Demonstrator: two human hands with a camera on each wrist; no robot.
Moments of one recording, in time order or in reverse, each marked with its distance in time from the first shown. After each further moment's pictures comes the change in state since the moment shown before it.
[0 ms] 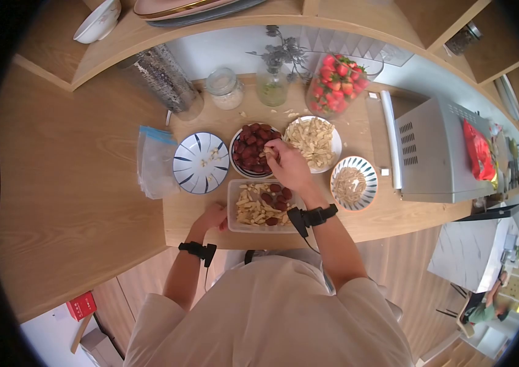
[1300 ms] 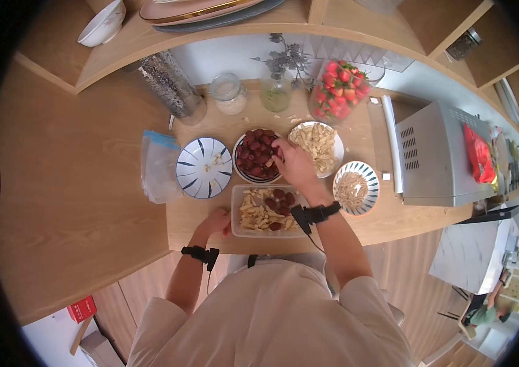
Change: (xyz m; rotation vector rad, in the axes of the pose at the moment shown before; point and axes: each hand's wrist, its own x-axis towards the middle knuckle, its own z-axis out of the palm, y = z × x) left_hand -0.003 0.003 -0.001 0.039 -0.013 0.048; right_hand 0.018 0.003 -0.006 -0.268 -0.009 -0.045
